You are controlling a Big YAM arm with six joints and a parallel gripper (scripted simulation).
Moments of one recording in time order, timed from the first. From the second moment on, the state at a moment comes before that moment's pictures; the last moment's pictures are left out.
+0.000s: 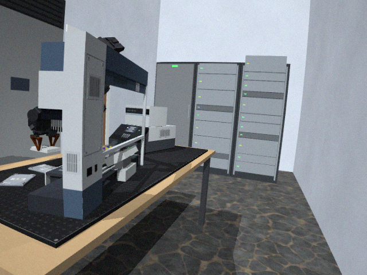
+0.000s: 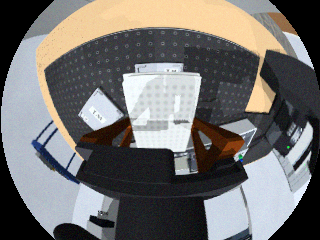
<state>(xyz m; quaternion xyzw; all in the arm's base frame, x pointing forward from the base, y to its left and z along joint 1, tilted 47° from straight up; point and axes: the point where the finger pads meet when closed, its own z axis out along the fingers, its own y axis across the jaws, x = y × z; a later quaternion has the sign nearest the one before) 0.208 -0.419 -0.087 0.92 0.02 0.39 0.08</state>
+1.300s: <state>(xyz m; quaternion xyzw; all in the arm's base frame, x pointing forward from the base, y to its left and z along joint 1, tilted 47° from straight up) 0.189 -0.419 -0.069 0.92 0.02 0.39 0.09</state>
